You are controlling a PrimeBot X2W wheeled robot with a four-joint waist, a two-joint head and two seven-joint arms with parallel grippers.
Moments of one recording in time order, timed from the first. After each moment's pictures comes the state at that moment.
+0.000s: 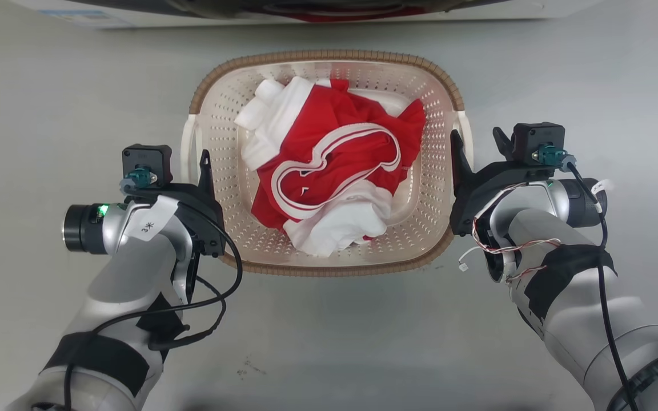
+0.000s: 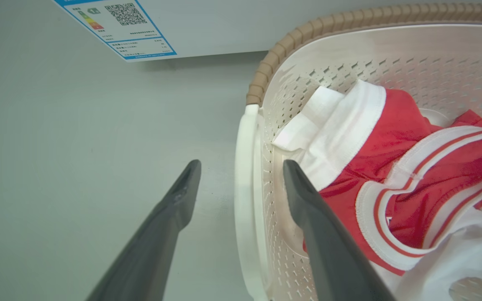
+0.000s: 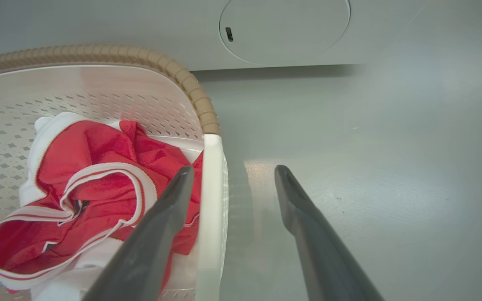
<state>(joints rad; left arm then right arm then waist) -0.97 0.07 -0.69 1.22 -0.75 0.11 -0.25 -1.05 -0.07 0.93 1.16 0.91 -0.13 -0.25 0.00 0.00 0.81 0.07</state>
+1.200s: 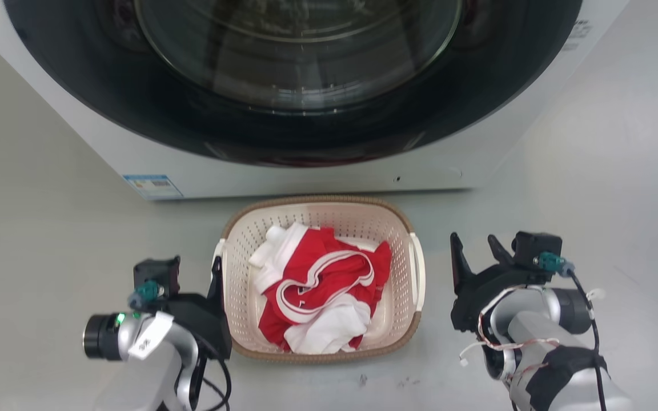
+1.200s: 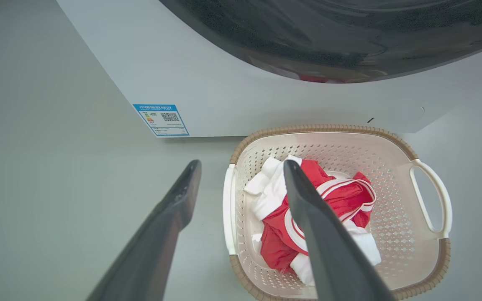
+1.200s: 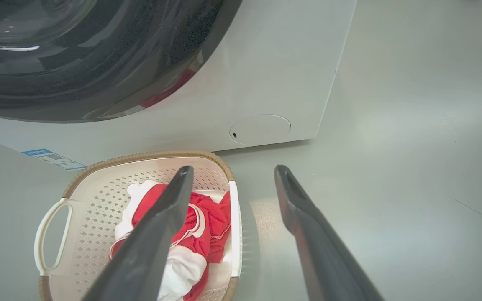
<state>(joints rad) -0.63 0.12 -0.60 0.99 -0.70 0.10 -0.25 -0.72 -0.09 0.74 1.01 0.84 -0.13 -0.25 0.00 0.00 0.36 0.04</state>
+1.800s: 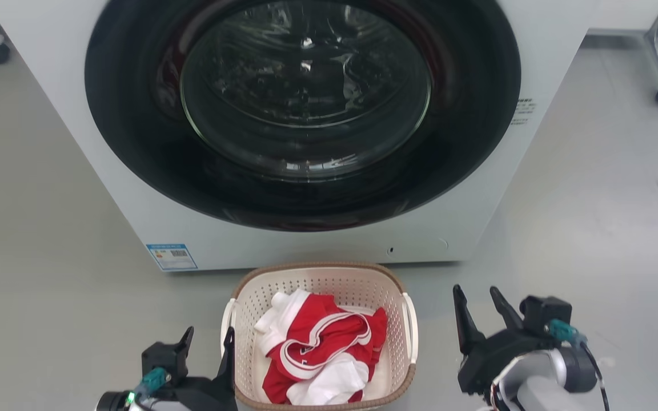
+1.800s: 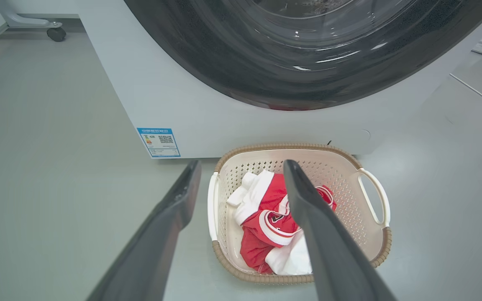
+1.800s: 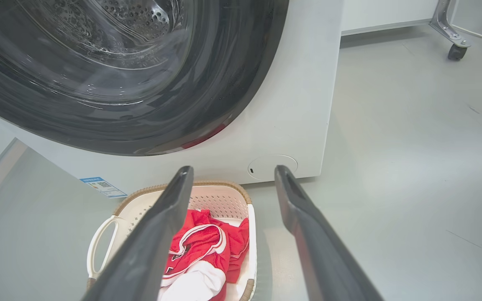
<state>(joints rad) -0.30 0.15 -0.52 0.70 -0.59 0.12 -0.25 -0.44 -0.12 0.59 0.73 0.68 -0.13 -0.25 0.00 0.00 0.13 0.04</state>
